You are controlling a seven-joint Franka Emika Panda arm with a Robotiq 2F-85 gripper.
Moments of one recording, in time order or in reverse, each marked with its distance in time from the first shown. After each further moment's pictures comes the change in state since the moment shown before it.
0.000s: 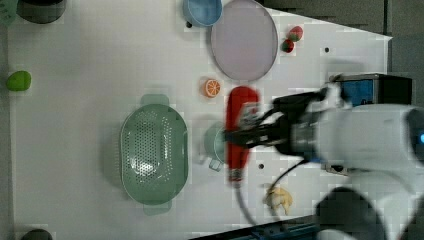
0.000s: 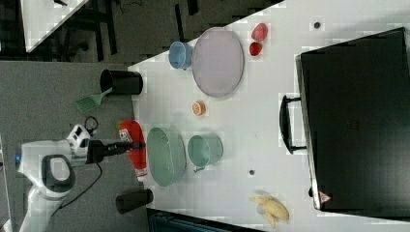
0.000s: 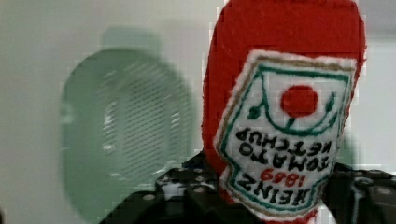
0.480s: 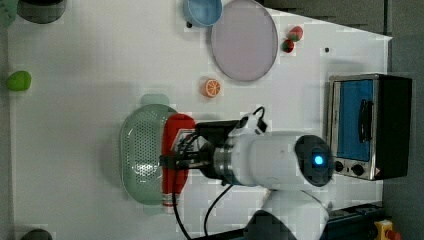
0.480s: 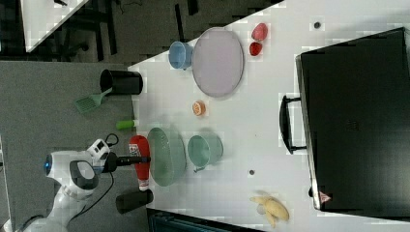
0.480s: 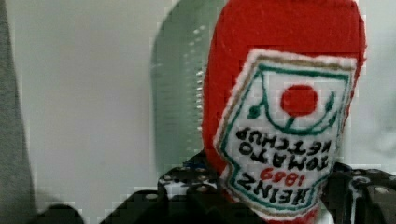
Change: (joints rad) arm 0.065 0.231 0.115 -0.035 -0.047 0.233 0.296
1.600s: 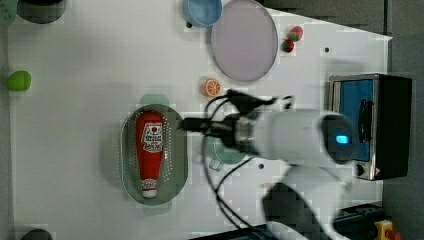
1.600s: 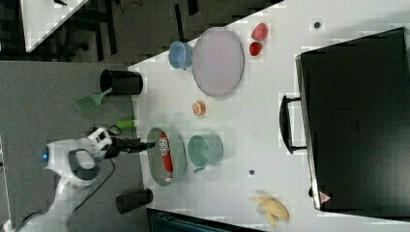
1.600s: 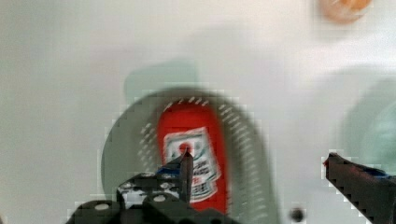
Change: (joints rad) arm -0.048 -0.051 -0.072 0.033 -0.113 -0.021 0.221
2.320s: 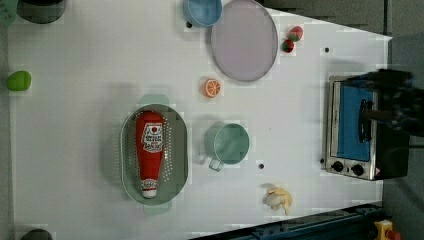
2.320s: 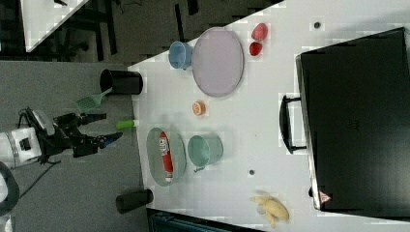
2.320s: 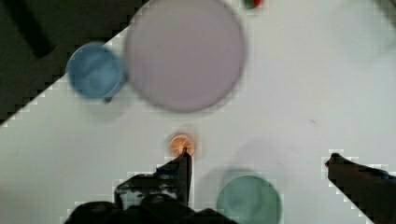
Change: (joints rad) arm -0.145 -0.424 -0.261 0.191 0.110 -0.464 0.016
